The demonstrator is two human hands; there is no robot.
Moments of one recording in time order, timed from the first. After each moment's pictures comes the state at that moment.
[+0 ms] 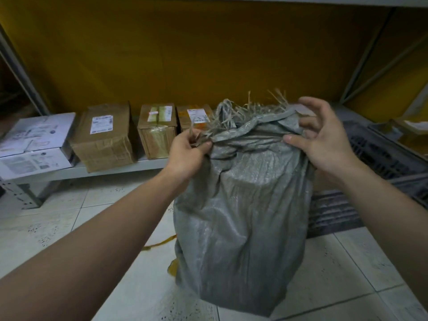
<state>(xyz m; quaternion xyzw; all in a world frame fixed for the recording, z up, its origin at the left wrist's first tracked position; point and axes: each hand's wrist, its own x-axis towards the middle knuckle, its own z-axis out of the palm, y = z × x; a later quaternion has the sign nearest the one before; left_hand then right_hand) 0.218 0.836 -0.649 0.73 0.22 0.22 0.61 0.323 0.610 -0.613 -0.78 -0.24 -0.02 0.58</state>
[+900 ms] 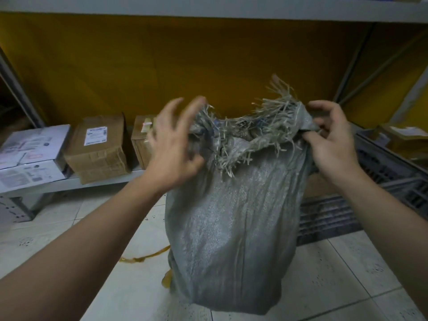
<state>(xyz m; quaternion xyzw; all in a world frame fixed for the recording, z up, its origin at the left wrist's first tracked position) 0.203 0.843 -0.615 0.93 0.06 0.31 0.18 0.335 0.584 -0.608 -0.77 -0.24 -0.13 0.58</state>
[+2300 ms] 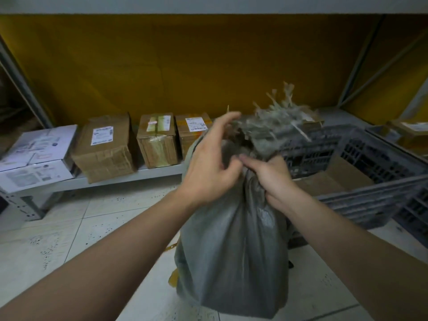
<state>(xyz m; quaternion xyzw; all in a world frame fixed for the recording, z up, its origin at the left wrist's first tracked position) 0.203 0.793 -0.631 0.87 -0.08 0.29 0.39 0.289 0.672 -0.664 -0.64 -0.11 0.13 0.75</state>
